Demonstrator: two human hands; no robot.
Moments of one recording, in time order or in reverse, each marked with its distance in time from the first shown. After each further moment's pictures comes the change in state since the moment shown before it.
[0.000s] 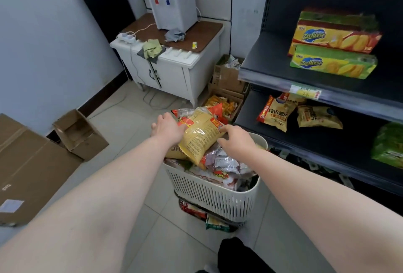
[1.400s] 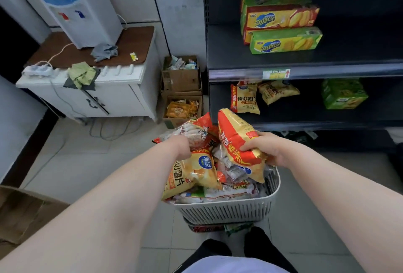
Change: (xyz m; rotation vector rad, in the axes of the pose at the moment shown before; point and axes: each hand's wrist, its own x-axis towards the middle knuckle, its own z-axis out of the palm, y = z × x) left_hand 0.106 0.026 0.010 0.678 -0.529 0.677; right_hand 0.013 0.016 -0.009 0.791 0.041 0.761
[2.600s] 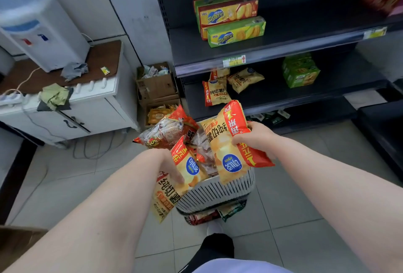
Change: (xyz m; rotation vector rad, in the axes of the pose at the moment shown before) left_hand -0.062 0.020 0.033 -0.019 -0.265 -0.141; right_hand -0.068 0.073 -0.006 -0.050 0.240 -0.141
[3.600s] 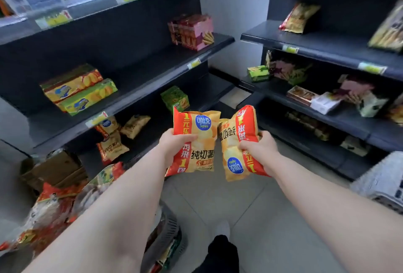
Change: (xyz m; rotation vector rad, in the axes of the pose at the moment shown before) left_hand -0.163 0.367 0.081 -0.796 0.051 0.707; right_hand -0.182 0.271 -0.211 0.721 0.712 0.144
